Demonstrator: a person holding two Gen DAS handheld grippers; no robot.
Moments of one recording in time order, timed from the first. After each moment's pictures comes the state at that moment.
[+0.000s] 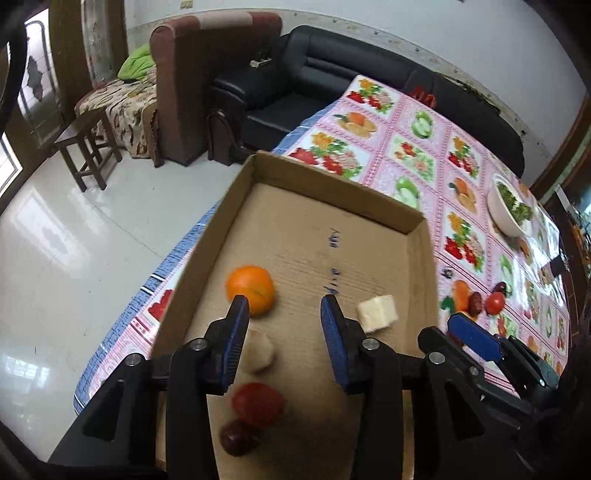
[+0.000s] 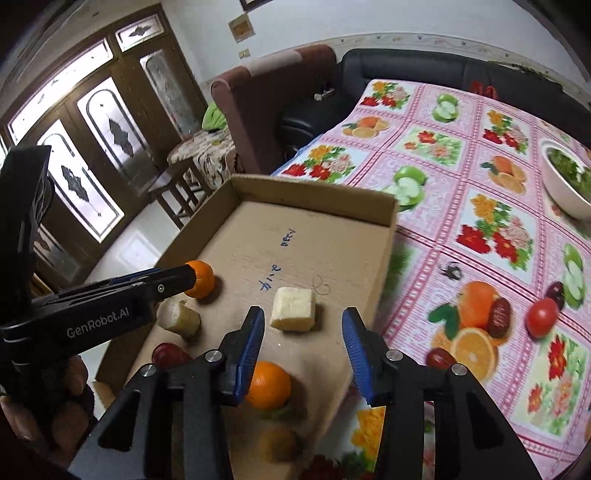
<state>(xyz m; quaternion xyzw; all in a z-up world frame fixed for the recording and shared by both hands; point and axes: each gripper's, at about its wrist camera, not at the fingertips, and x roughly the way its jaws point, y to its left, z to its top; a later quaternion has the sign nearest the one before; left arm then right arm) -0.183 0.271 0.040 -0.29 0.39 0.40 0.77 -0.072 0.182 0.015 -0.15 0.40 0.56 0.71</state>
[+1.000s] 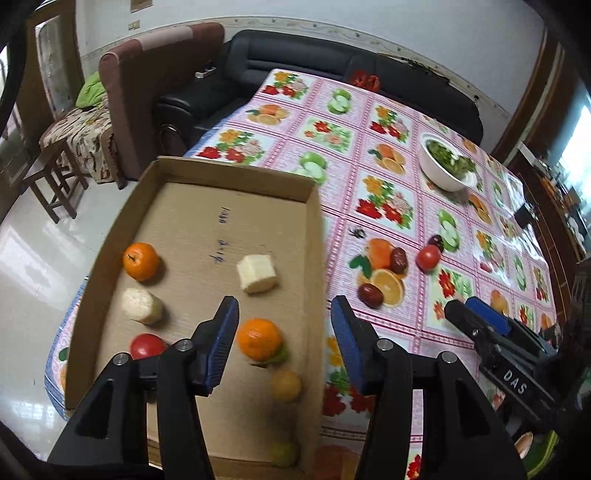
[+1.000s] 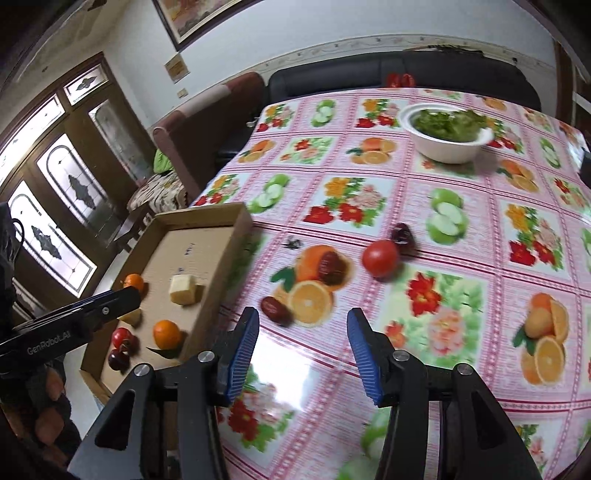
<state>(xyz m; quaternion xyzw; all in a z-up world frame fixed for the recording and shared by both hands) -0.132 0.186 0.057 -0.24 0.41 0.34 0.81 0.006 0.055 0.023 -0.08 0.42 0.47 0.77</state>
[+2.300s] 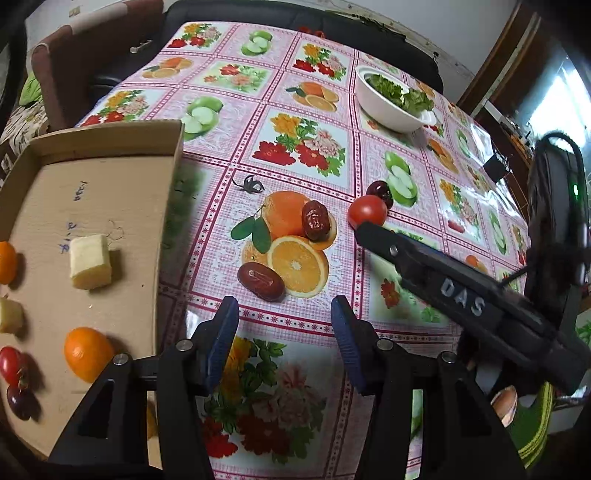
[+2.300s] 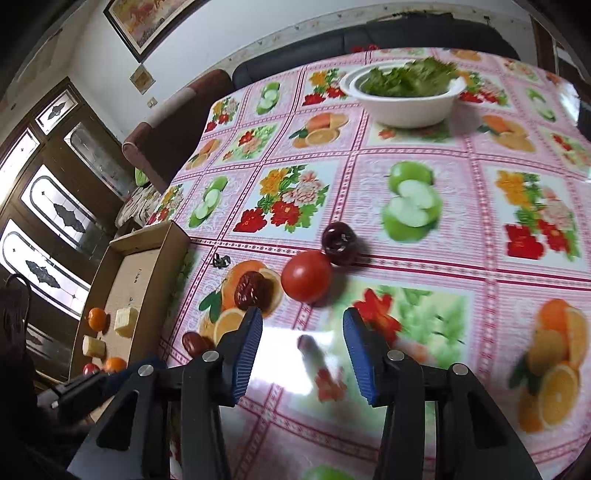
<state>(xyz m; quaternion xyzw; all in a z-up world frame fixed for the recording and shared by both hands) -0.042 0.157 -0.003 -0.26 0.46 0.24 0.81 0.079 0.079 -0.023 -0.05 0.48 0.45 0.76</state>
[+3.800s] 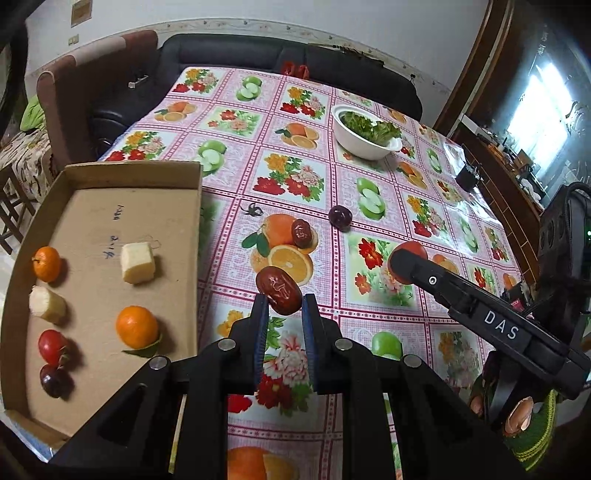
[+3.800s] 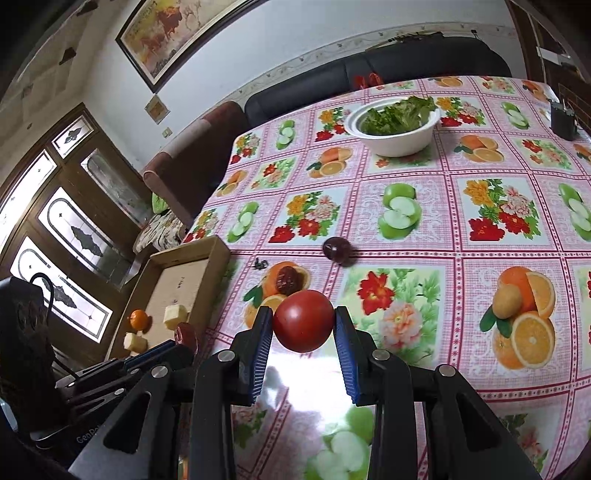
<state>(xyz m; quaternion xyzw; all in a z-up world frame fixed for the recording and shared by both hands) -0.094 0.132 0.047 -0.23 0.40 0.23 0.85 0.035 0.016 0.024 0.01 0.43 0.47 0.77</state>
